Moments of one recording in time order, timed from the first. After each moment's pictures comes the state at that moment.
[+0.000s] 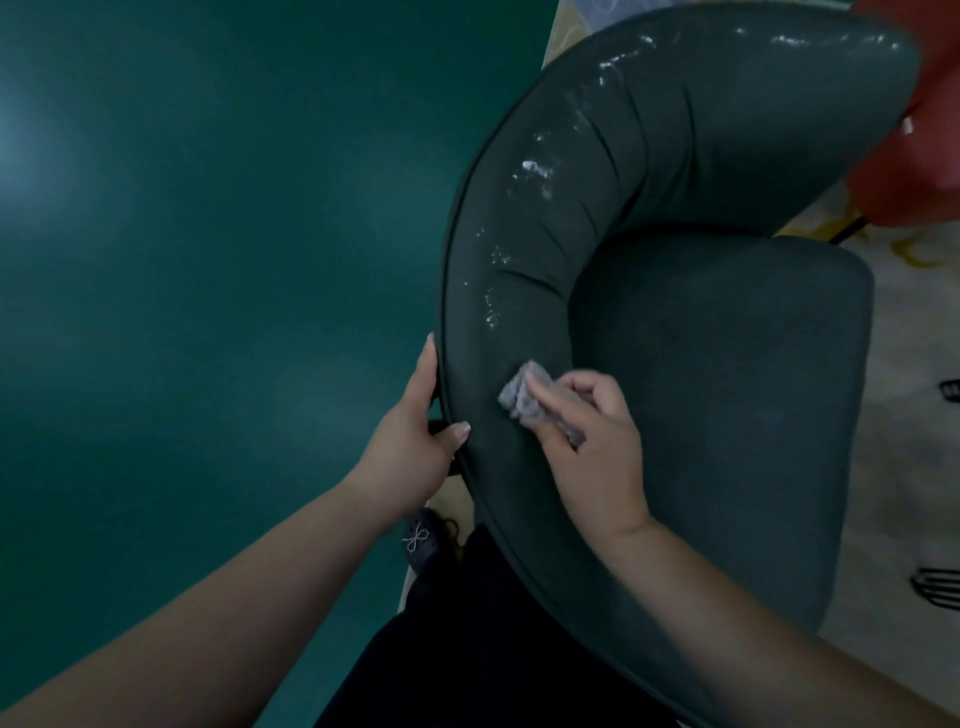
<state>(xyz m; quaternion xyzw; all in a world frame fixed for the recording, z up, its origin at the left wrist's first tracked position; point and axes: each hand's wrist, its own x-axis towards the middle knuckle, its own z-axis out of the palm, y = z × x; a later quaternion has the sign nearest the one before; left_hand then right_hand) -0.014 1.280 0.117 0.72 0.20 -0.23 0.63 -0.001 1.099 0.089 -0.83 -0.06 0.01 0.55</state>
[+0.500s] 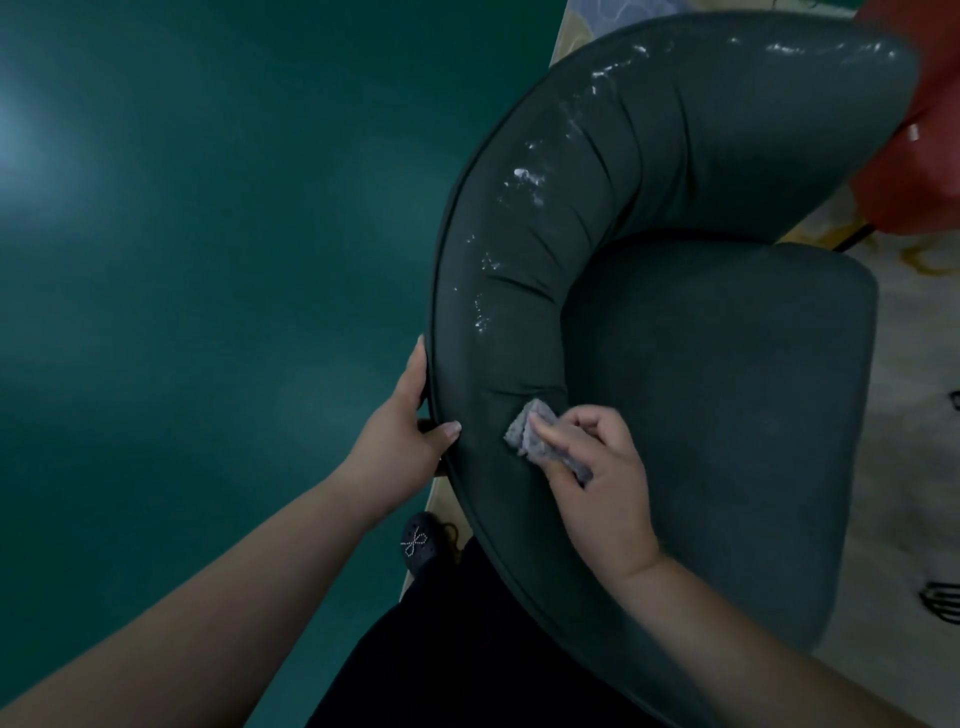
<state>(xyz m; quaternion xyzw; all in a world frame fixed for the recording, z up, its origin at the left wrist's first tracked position) -0.010 1.277 0.121 0.71 0.22 -0.22 0.63 -0.019 1.078 0.091 -0.83 -0.07 0.03 0.55</state>
